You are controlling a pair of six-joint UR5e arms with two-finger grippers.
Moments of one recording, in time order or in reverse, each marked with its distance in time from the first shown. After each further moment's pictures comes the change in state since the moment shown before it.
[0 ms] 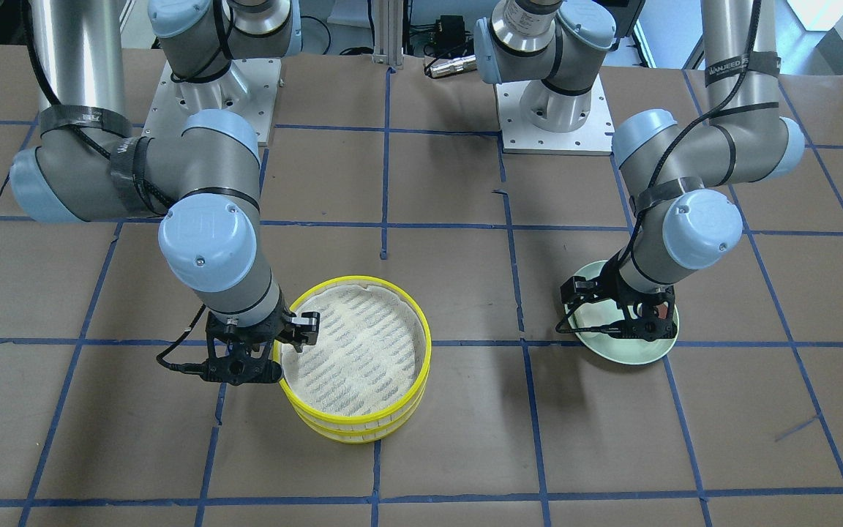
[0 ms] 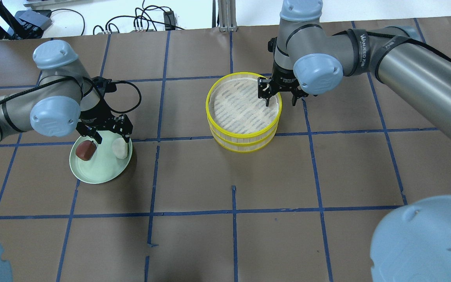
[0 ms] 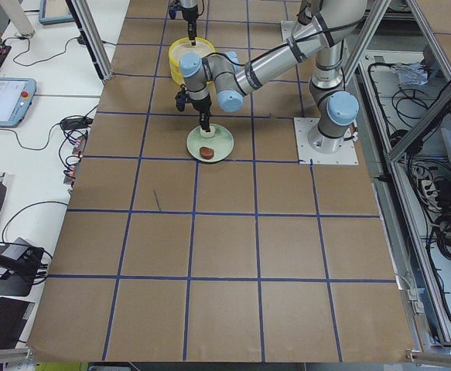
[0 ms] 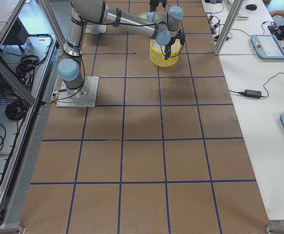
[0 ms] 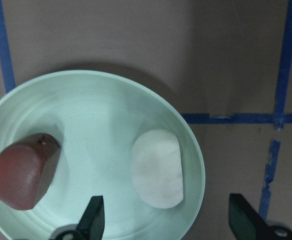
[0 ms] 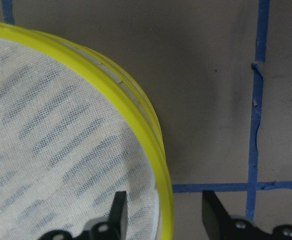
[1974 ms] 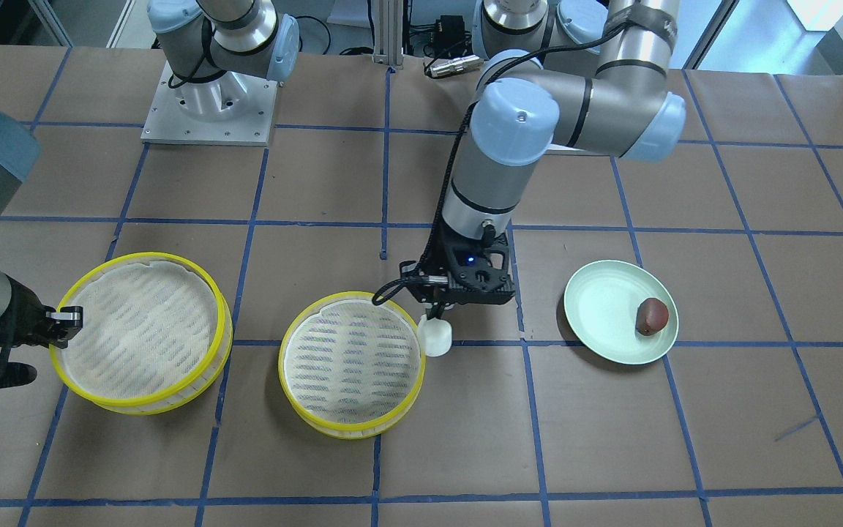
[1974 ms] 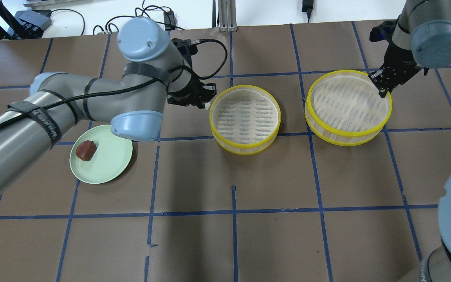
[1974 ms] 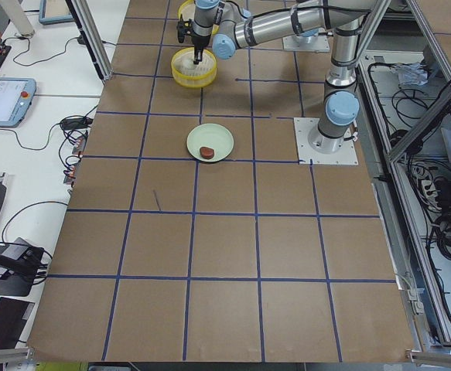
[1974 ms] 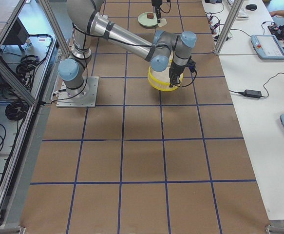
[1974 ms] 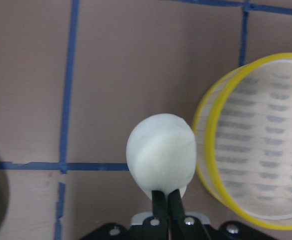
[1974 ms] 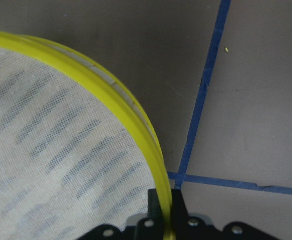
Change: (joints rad) left arm -0.442 -0.007 0.164 0.285 -0.160 -0.508; right arm -0.406 -0.052 -0.007 0.104 -0.152 -0.611
